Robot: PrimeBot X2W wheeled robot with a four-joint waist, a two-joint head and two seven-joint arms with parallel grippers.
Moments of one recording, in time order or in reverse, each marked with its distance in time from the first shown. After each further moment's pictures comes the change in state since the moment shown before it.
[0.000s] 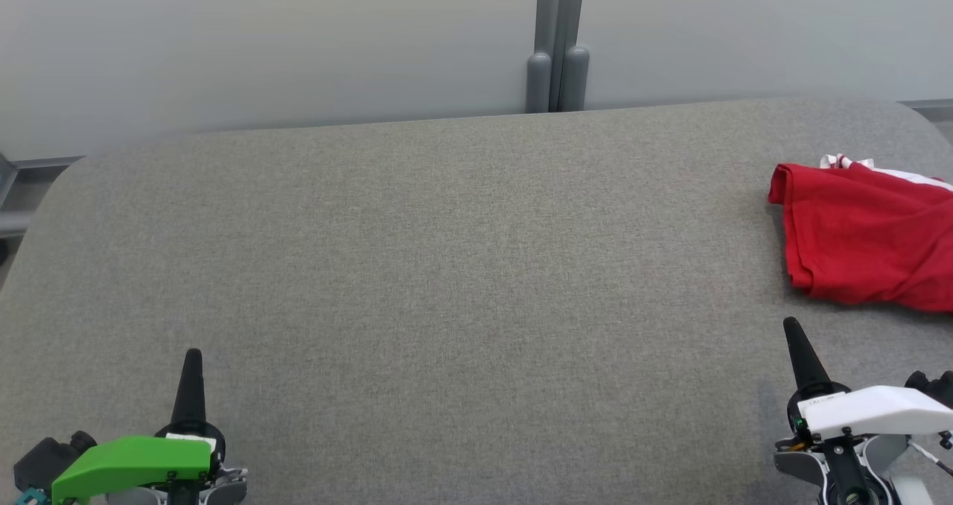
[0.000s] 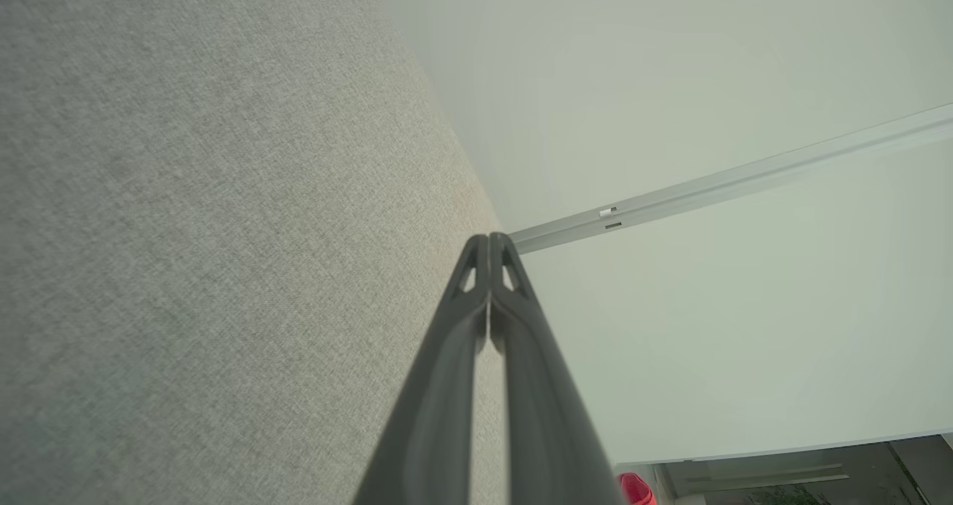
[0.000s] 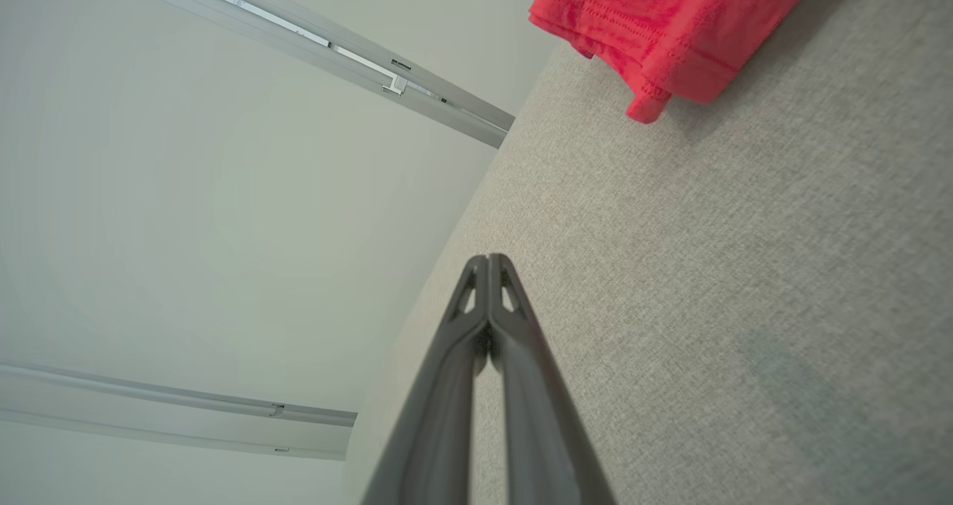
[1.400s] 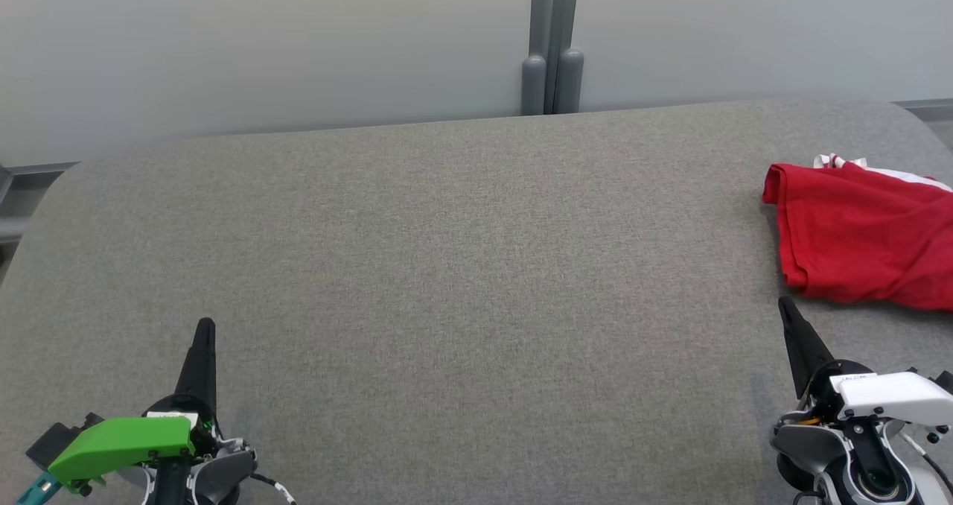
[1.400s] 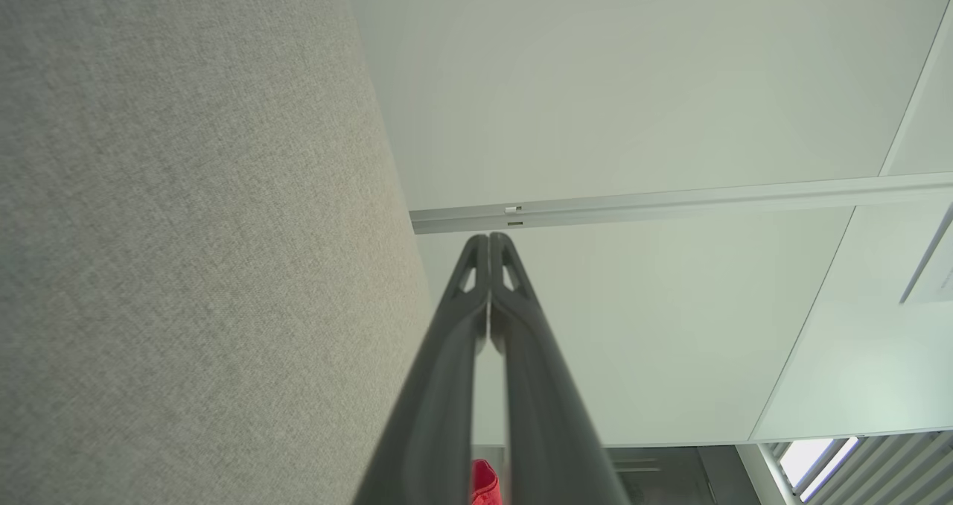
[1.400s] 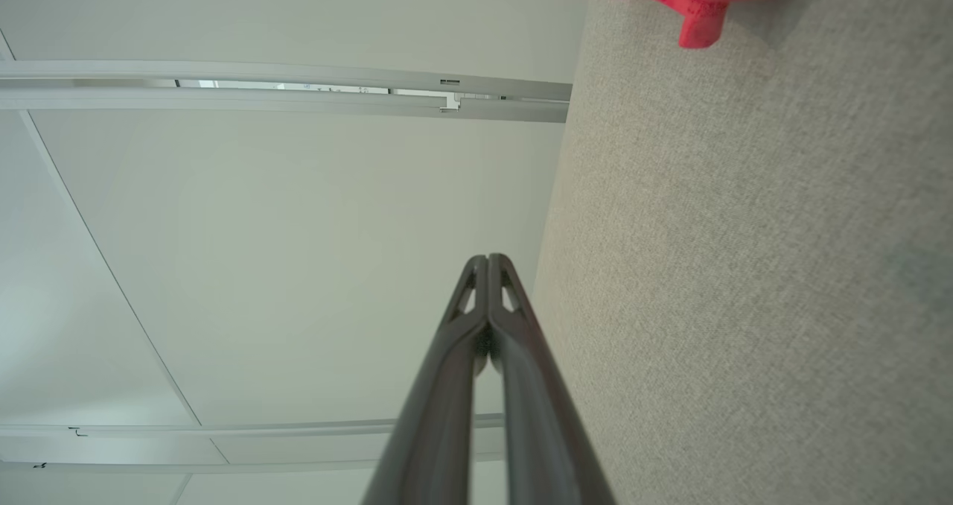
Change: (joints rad) left arm -0.045 -0.019 0.004 -0.021 -0.299 -0.017 0.081; right arm -0.039 -0.004 -0.010 0.000 0.412 0.000 0.095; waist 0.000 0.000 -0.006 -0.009
